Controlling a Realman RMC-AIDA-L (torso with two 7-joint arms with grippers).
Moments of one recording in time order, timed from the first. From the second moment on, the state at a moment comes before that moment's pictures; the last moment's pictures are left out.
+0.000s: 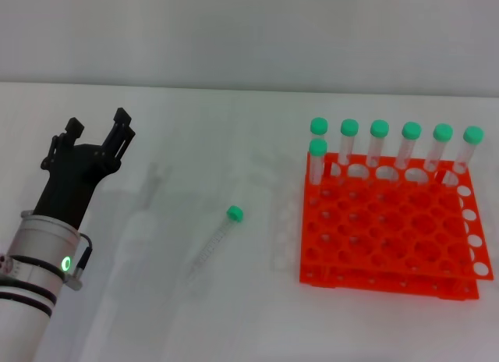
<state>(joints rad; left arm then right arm) -0.41 -2.09 2.49 0.32 -1.11 1.18 -0.34 0.37 2.01 -0.45 -0.30 2.07 1.12 -2.43</state>
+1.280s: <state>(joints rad) -0.58 -1.99 2.48 0.09 -0.88 1.11 -0.98 0.36 2.01 -0.43 -0.30 2.07 1.12 -2.43</state>
